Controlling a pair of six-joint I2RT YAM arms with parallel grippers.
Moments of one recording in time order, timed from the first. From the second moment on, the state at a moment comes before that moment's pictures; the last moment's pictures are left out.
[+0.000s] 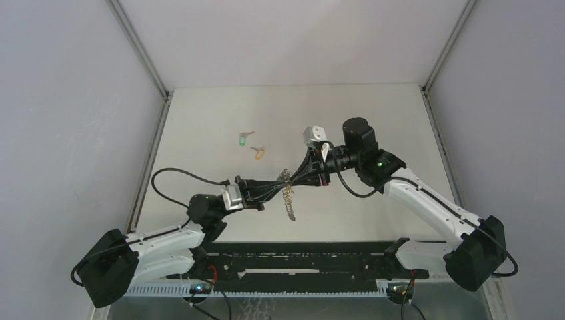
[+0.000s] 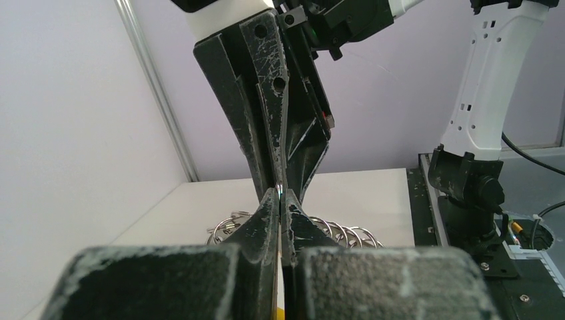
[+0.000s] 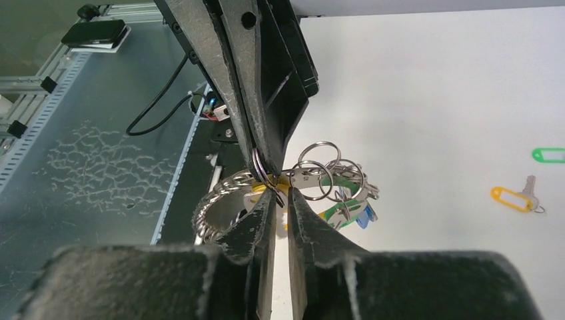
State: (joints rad) left arm -0.81 0.99 0.24 1.30 0.50 -0.04; right arm 0.63 1.21 1.01 -0.17 -1.08 -0.15
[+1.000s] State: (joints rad) left arm -0.81 0.99 0.24 1.32 0.53 -0.06; right arm 0.67 1.14 1.01 -0.20 -1.08 -0.44
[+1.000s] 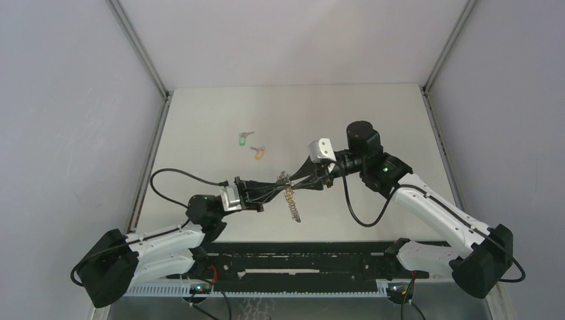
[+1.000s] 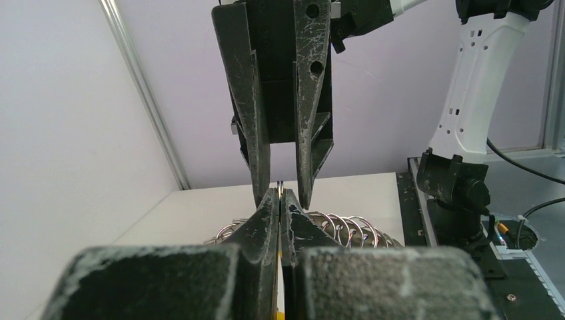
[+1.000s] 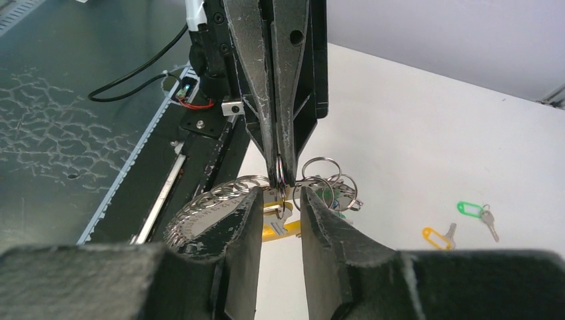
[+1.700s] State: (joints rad) left arm -0.81 0.89 0.24 1.23 0.49 -0.03; right arm 0.68 1.16 1.09 -0.41 -0.96 -0.54
